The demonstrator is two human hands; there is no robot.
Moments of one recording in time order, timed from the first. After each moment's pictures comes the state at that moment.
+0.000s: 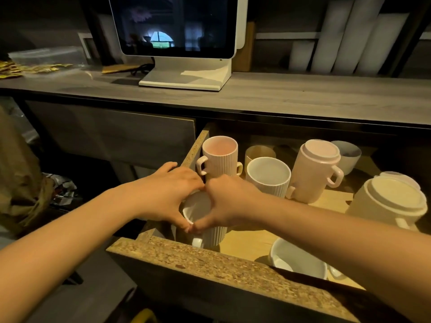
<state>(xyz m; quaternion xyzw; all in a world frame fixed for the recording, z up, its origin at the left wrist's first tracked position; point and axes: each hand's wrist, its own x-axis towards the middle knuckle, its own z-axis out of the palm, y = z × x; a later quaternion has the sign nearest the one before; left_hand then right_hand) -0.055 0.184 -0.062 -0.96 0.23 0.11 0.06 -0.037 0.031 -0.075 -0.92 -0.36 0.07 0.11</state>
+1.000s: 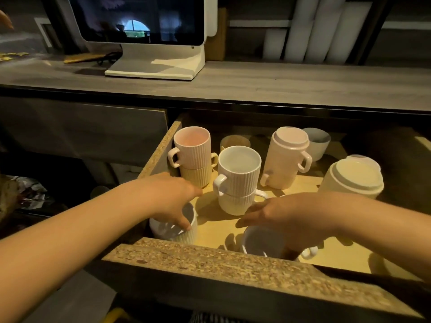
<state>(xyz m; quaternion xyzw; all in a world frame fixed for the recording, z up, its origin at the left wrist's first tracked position) -0.044 0.127 -0.073 -0.94 0.24 0.20 0.11 -0.057 -0.092 -0.076 -0.88 -0.38 0.27 -0.10</state>
